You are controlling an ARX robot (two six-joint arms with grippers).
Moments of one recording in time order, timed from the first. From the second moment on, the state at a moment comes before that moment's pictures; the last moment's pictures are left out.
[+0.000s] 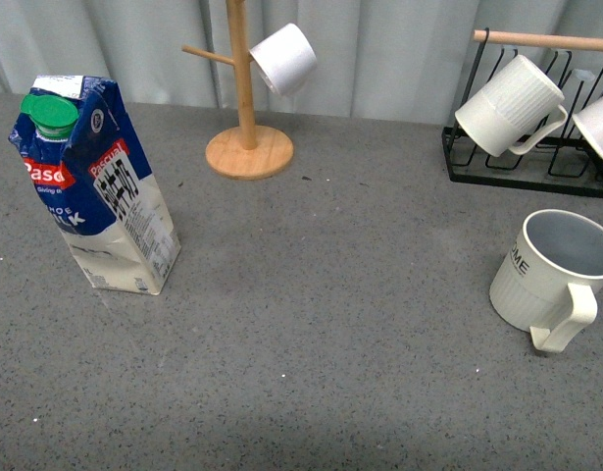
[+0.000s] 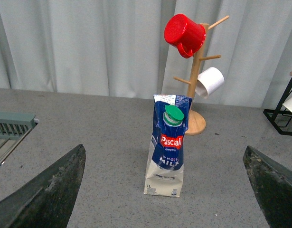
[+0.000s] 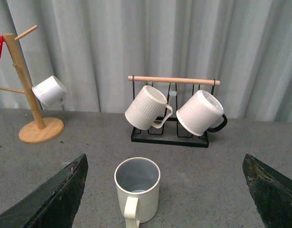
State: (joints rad) left arm 0.00 0.00 0.02 0.00 0.00 0.00; right arm 0.00 0.00 0.01 0.00 0.00 0.00
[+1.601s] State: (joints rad) left arm 0.00 0.00 0.02 0.00 0.00 0.00; right arm 0.01 1.84 0.83 0.11 0.12 0.07
